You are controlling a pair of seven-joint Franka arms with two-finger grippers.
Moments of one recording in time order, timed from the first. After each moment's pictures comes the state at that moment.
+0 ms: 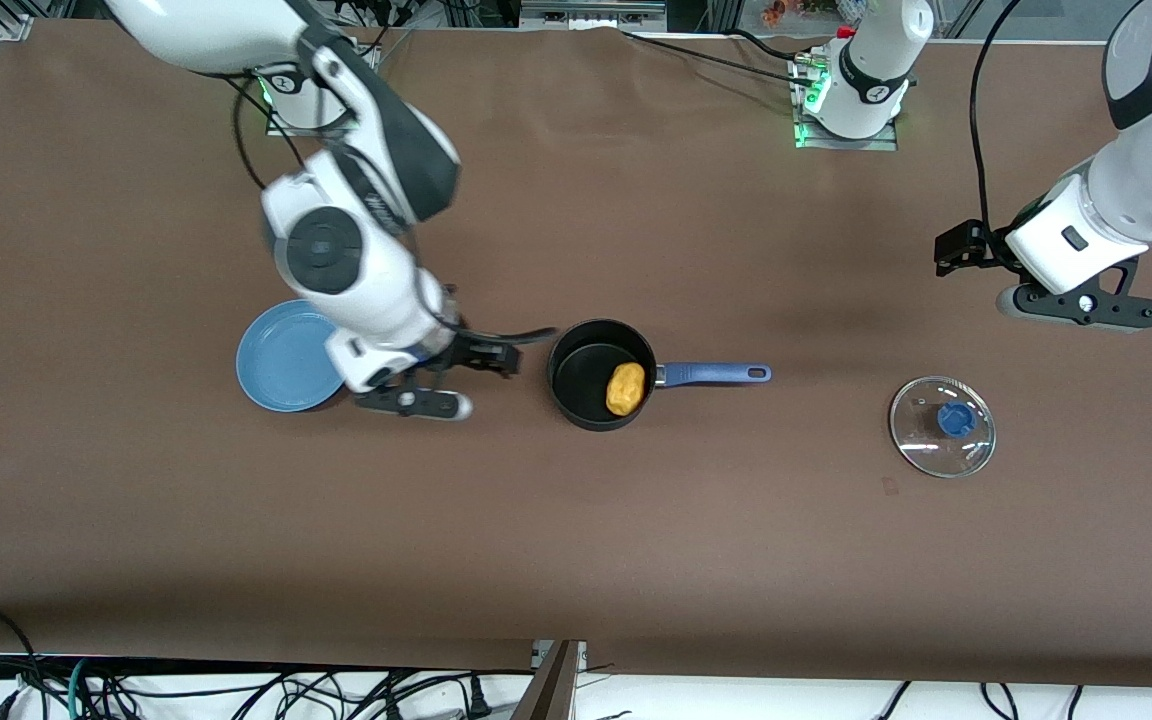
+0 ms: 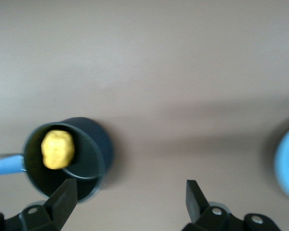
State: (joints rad) left arm 0.00 0.10 -0.12 -1.60 0.03 1.54 -0.03; right arm 0.18 0.57 0.40 -1.29 -0.09 1.87 0.62
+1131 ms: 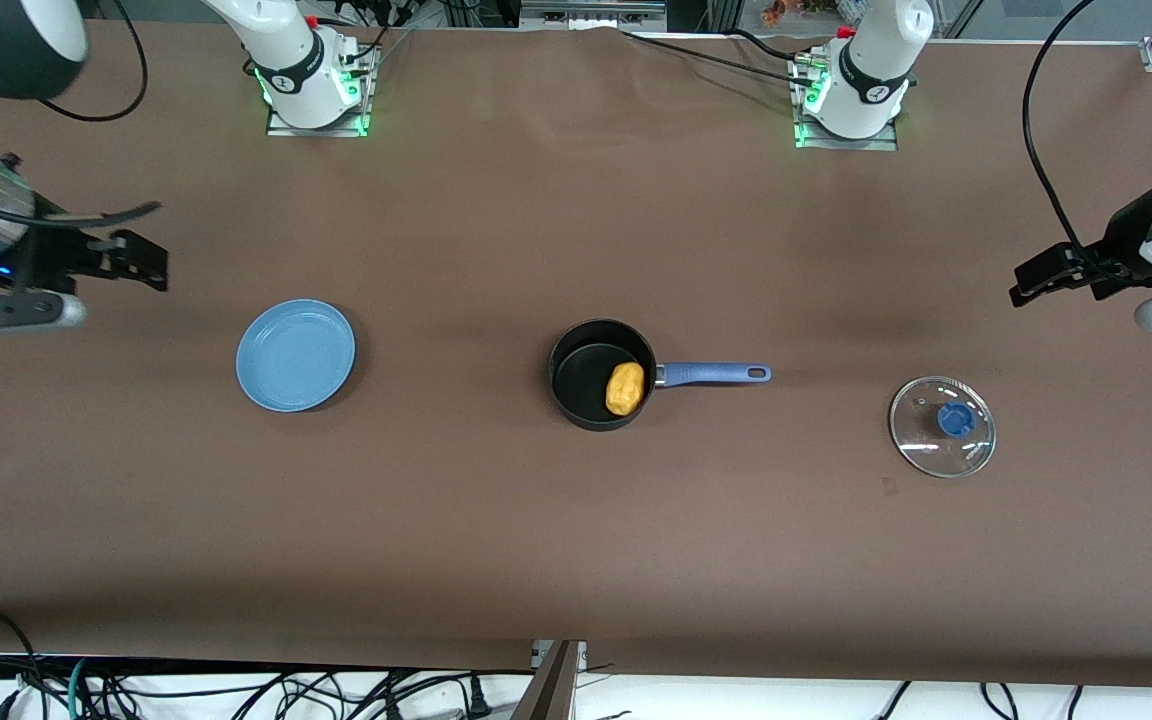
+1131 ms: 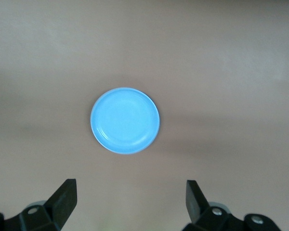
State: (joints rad) left arm -0.06 0.07 0.07 -1.62 0.00 1.65 -0.10; right arm 0.02 0.17 0.08 -1.41 -0.09 1.48 0.00
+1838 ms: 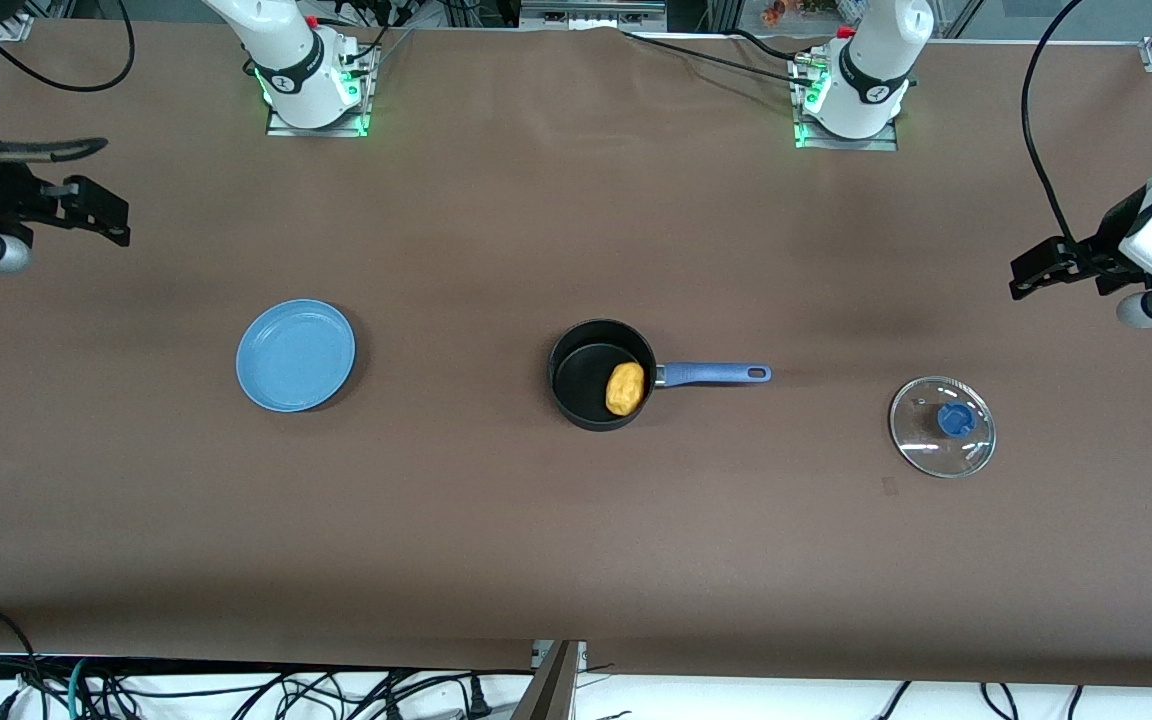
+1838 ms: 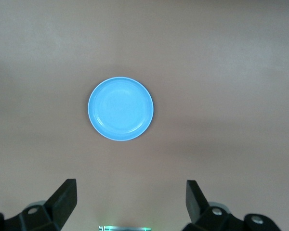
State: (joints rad) left arm -0.06 0.07 0.06 -1.61 0.03 1.67 -0.08; right arm 0.02 0.09 0.07 -1.44 -0.09 1.43 -0.01
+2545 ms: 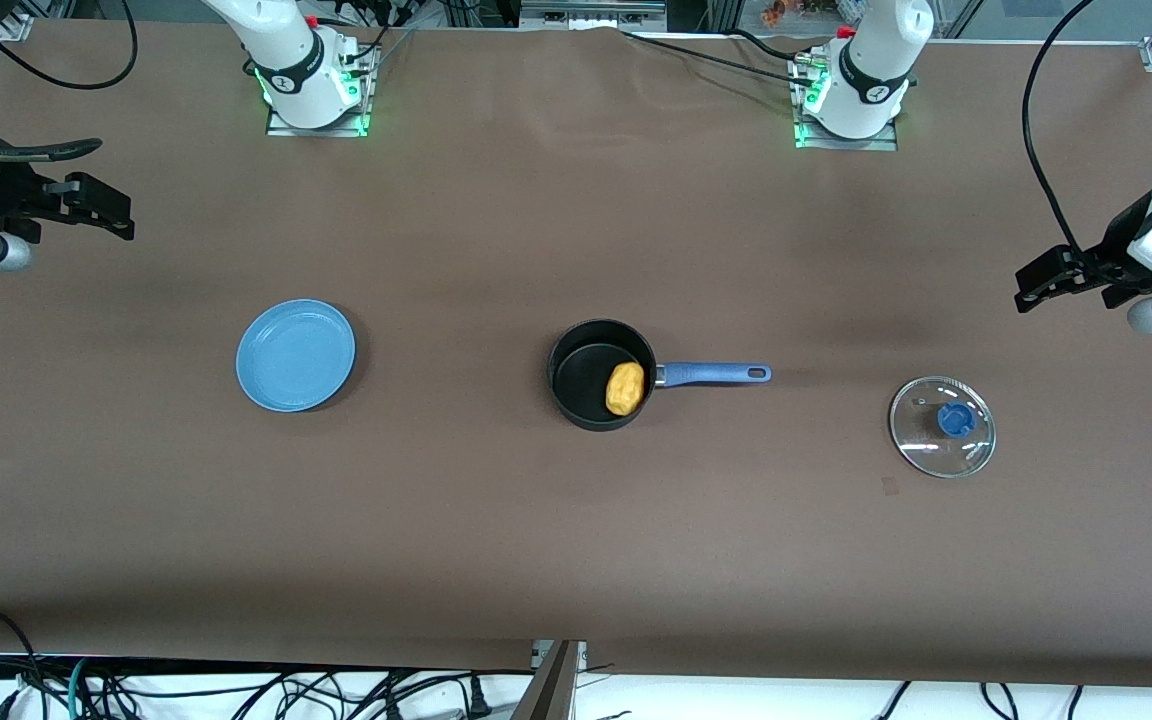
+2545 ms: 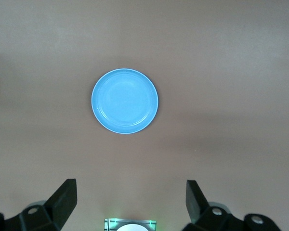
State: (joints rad) left arm -0.06 0.07 0.06 -1.61 0.03 1.70 -0.08; right arm 0.02 0.09 0.05 -1.45 -0.05 1.42 -0.01
